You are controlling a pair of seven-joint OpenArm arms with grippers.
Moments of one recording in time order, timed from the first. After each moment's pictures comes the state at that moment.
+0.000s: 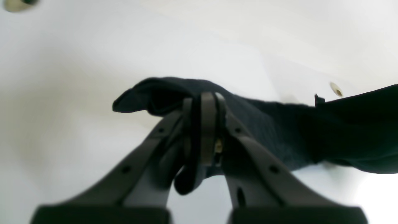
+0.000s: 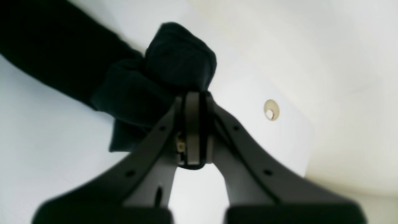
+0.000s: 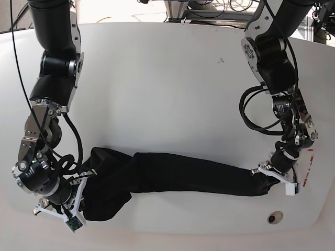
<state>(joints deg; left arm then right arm) -28.3 -5.0 -27.0 69.1 -23.7 -31.5 40.8 36.8 16.1 6.2 95.5 15.7 40.2 -76.3</state>
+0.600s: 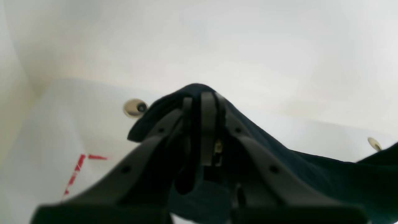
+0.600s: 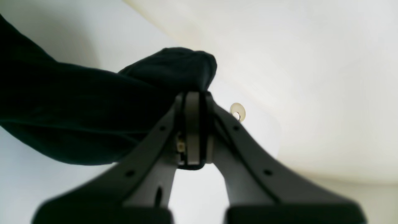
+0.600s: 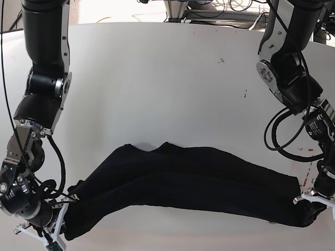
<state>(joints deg) -39.3 -10.8 -35.4 81.3 -23.7 -31.6 50.6 48.1 19.8 6.0 88.7 15.6 40.2 -76.9</state>
